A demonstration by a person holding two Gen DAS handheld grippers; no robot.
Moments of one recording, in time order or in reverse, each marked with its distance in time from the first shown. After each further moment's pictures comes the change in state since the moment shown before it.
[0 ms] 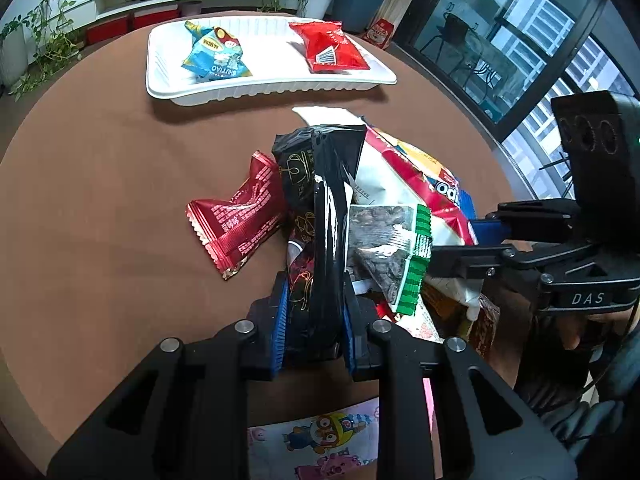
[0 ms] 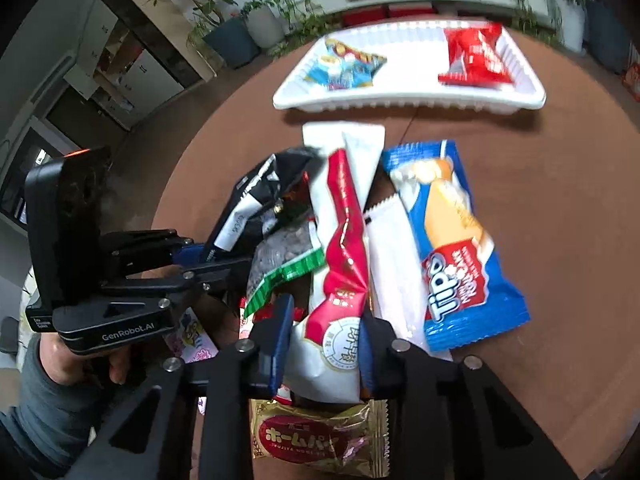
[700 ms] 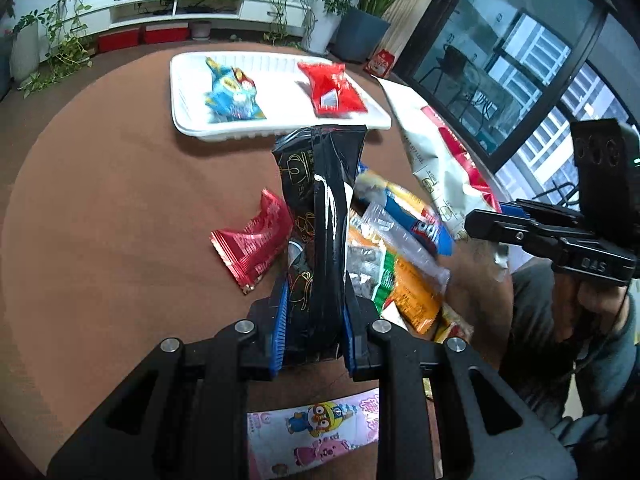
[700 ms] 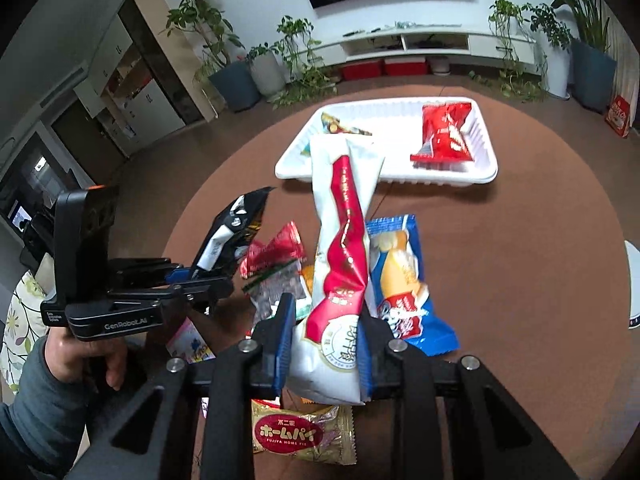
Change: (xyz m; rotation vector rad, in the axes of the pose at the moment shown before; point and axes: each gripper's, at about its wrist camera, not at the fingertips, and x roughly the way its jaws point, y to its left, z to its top) left arm -0.045 0.007 0.004 -0.054 -0.116 -0.030; right arm -0.062 -0.007 0.005 -0.023 -0.185 -0.033
